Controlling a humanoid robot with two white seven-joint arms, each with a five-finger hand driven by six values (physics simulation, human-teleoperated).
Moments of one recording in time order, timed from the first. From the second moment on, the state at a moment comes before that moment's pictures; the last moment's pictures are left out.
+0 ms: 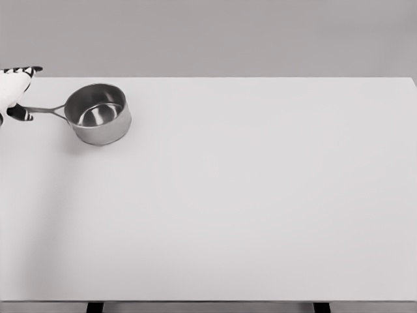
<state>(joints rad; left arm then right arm) -0.58 0.65 -0.37 -1.17 -0.73 0.12 -0.24 0.06 0.00 -0.08 0.05 -0.27 -0.07 0.21</state>
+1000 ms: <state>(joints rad) -0.31 0.72 -0.25 -1.59 -0.58 0.06 -0.17 0.06 0.00 -0.08 0.05 -0.27 -0.07 0.21</state>
